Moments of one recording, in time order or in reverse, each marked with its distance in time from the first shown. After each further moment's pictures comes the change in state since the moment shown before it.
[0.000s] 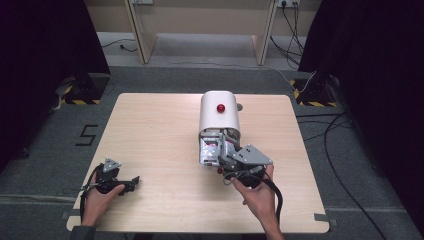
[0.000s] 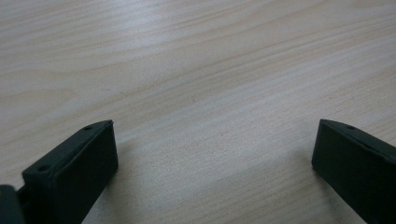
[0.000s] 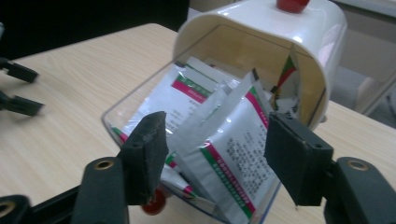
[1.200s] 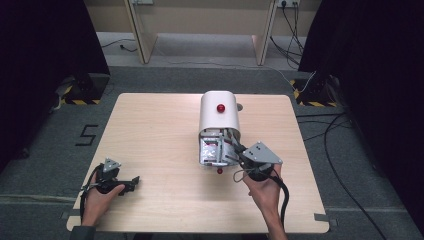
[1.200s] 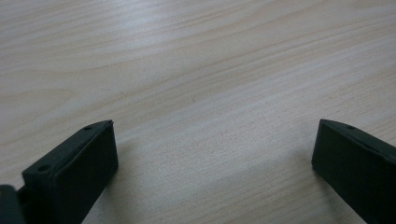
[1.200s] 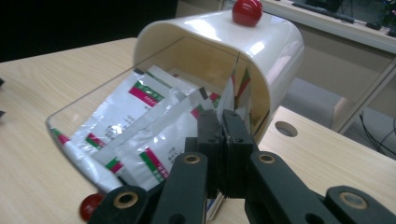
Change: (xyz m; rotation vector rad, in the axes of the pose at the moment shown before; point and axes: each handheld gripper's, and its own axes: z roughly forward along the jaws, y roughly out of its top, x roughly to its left) left arm 0.000 0.000 0.000 0.000 0.000 0.001; right arm -0.024 -0.010 -0.002 -0.088 -0.040 -0.030
